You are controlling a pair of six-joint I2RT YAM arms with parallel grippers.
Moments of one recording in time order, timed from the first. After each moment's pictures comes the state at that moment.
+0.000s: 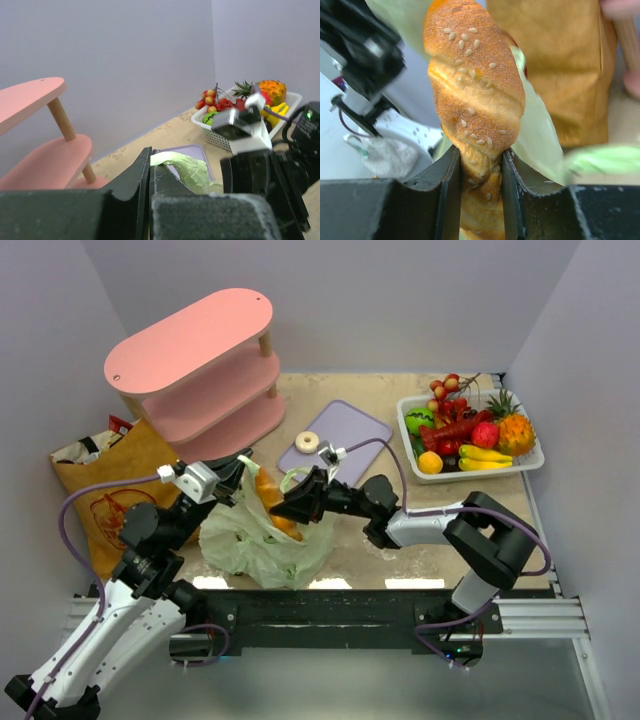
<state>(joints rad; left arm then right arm) -0.56 0.51 0.62 0.20 0.13 0.13 0.88 1.65 0.70 1.29 -0.57 0.79</state>
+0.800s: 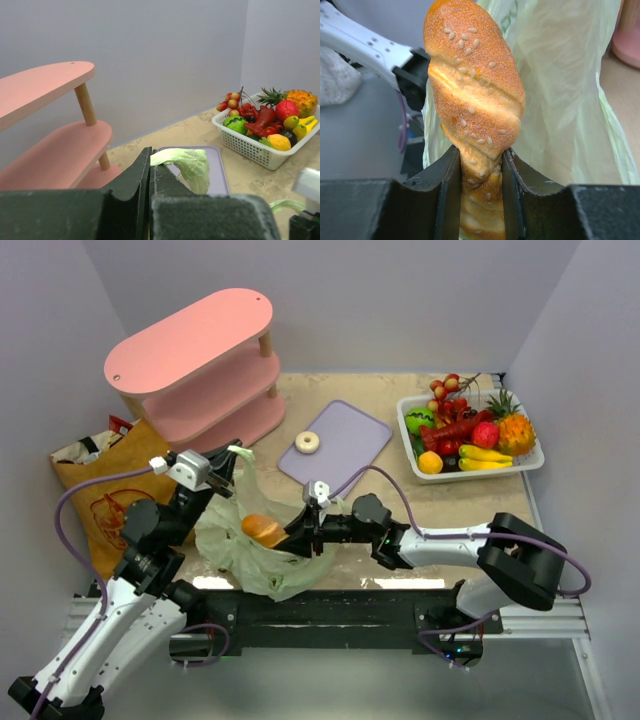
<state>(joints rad) -0.52 0.52 0.62 0.22 0.01 0.08 1.04 1.46 0.58 0.89 -0.48 0.28</state>
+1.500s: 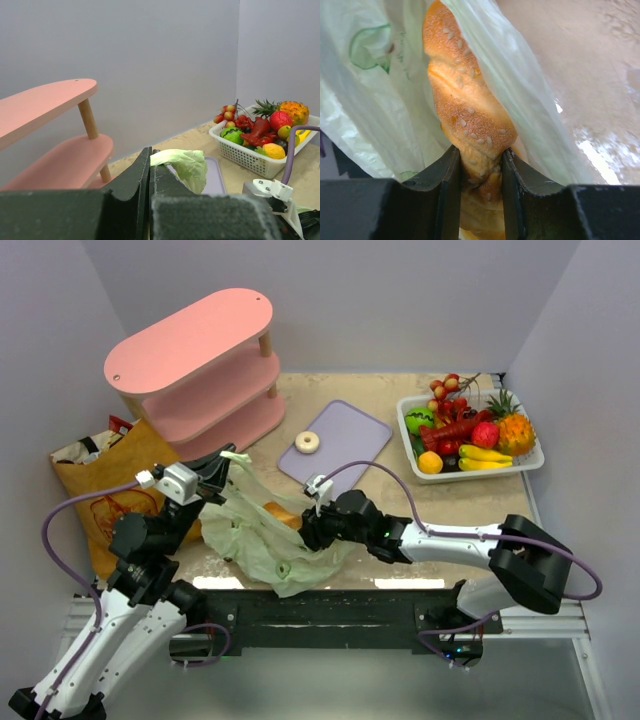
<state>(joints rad) -0.51 0.44 0.61 0.22 0.04 0.09 1.04 1.43 0.66 0.36 -0.12 0.31</state>
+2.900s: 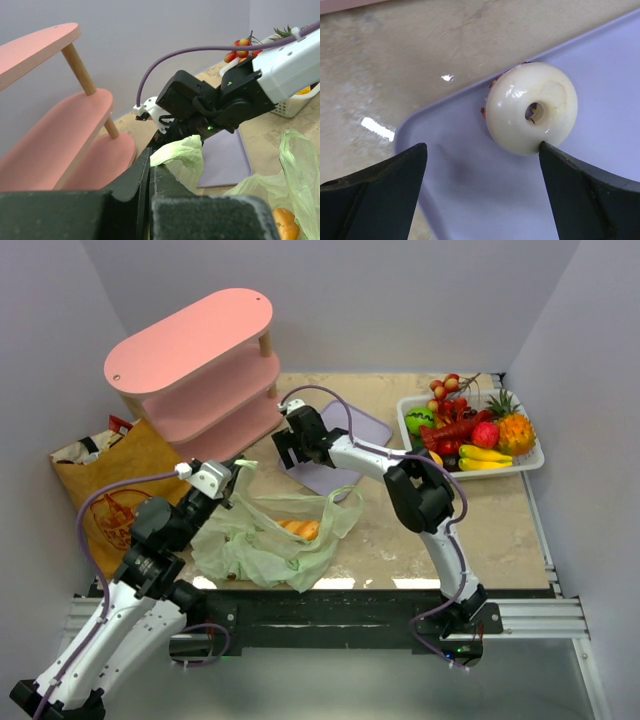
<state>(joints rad) -0.51 0.49 0.59 0.04 0.05 0.22 0.74 2.24 1.73 -0.24 0.19 0.13</state>
